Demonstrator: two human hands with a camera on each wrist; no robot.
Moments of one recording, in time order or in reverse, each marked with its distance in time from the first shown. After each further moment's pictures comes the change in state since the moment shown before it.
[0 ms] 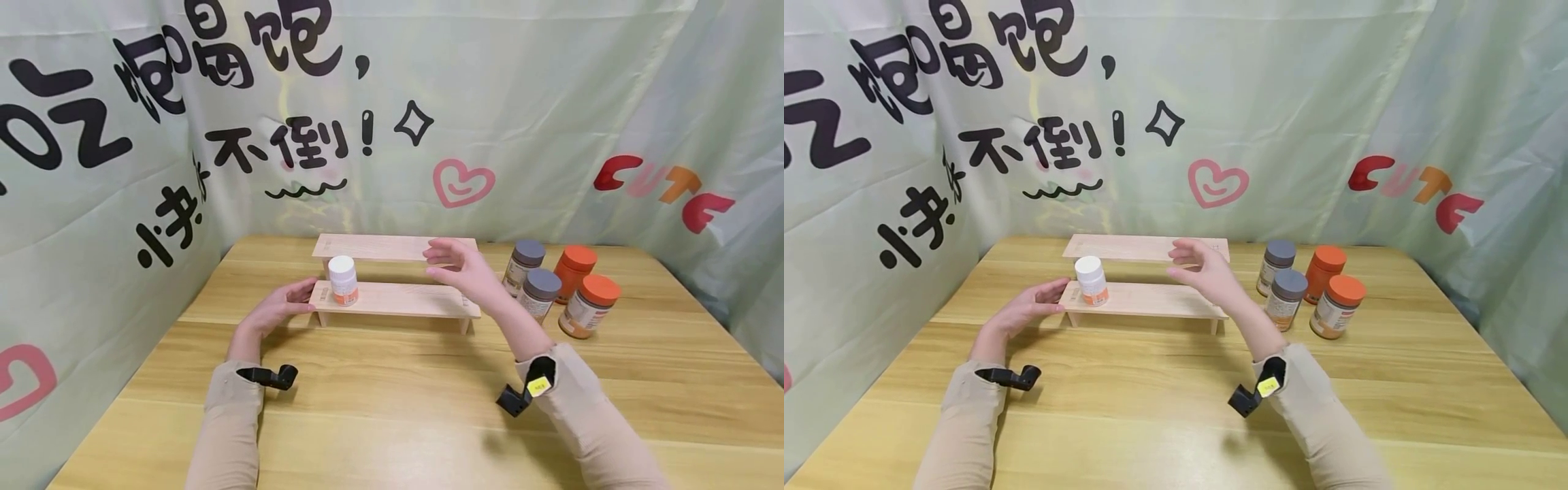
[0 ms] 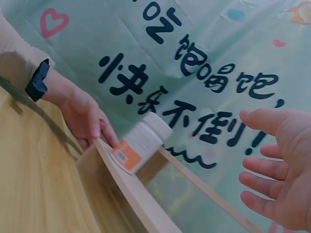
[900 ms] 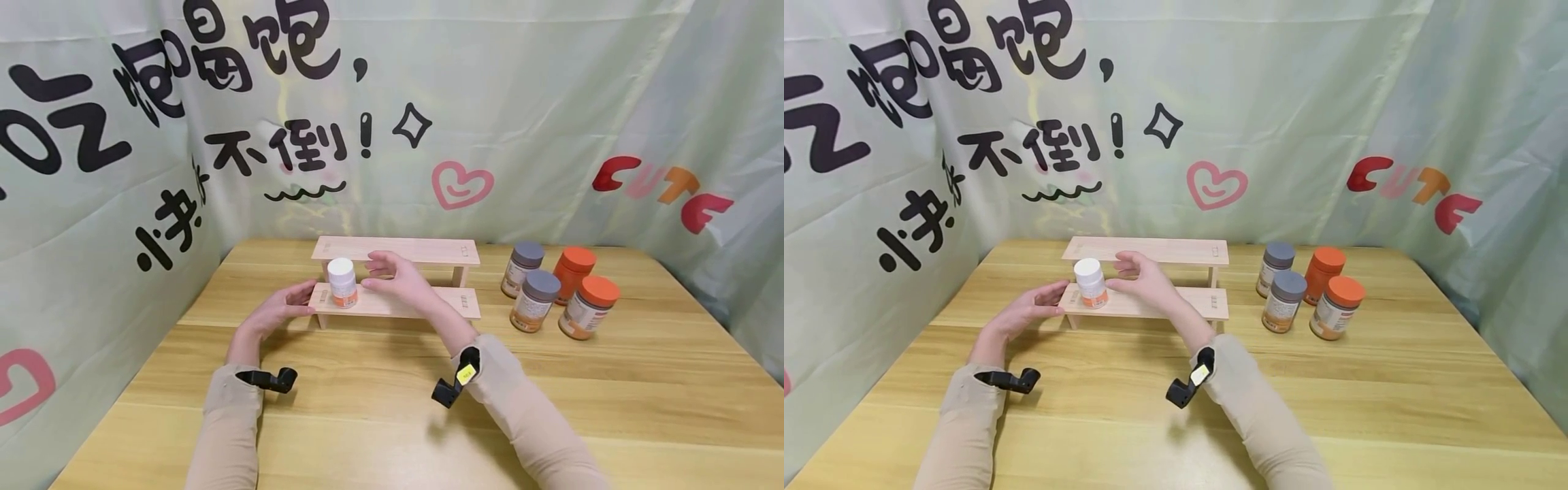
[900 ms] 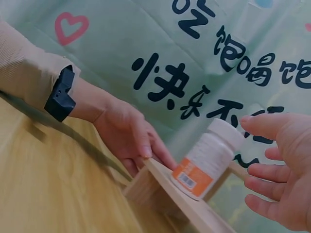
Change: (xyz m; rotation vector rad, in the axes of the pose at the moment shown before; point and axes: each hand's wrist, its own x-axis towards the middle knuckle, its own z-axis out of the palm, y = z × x) left_hand 0.001 -0.001 0.000 0.008 0.003 -0.006; right_hand 0.049 0.017 0.081 0.035 -0.091 0.037
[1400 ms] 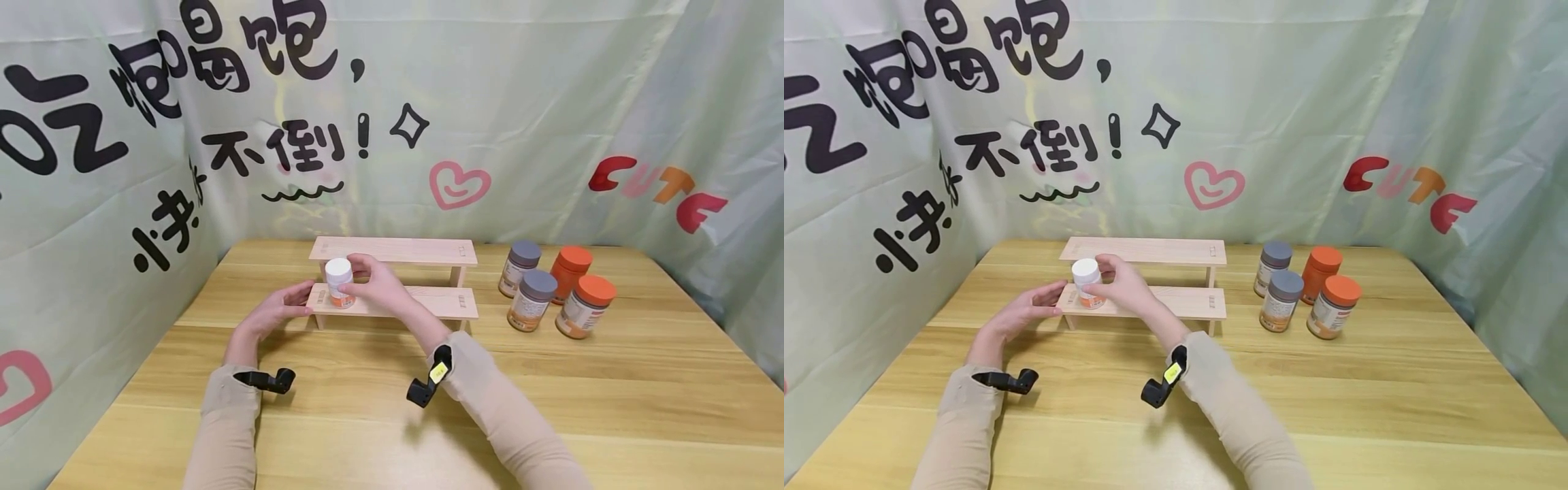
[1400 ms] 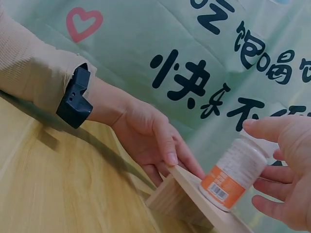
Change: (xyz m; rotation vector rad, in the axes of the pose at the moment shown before) left_hand 0.000 -0.001 0.000 -0.006 -0.018 0.027; right_hand 0.014 -0.004 0.033 -0.079 0.026 0.005
